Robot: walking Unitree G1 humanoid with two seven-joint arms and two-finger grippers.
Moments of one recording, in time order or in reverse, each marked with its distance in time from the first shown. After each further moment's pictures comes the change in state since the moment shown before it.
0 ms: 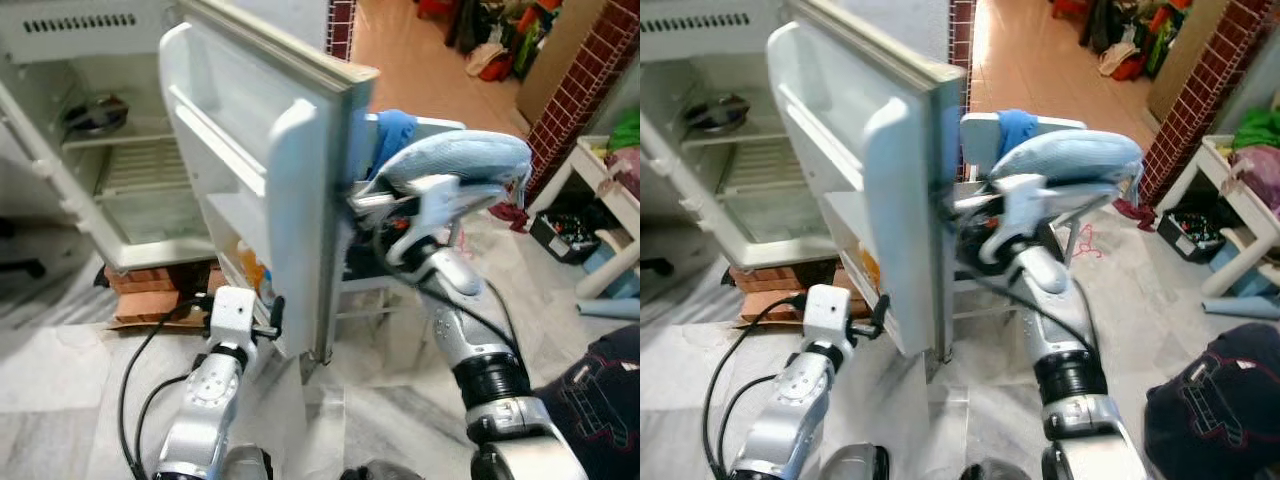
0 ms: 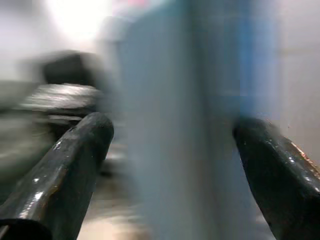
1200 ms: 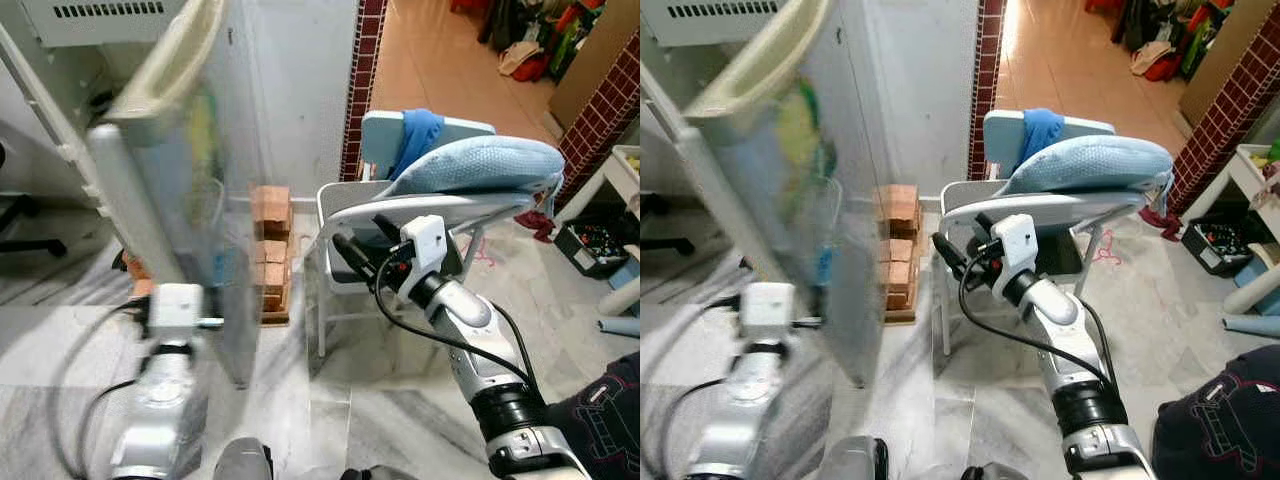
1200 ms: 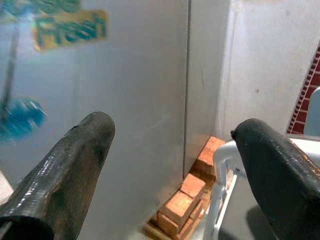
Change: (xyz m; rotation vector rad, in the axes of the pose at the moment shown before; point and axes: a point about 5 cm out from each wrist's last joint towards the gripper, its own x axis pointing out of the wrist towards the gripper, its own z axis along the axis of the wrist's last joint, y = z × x) left arm -0.037 0.122 -0.001 0.119 -0.012 0.596; right arm -0.042 -0.037 -0.041 -0.220 0.209 -0.262
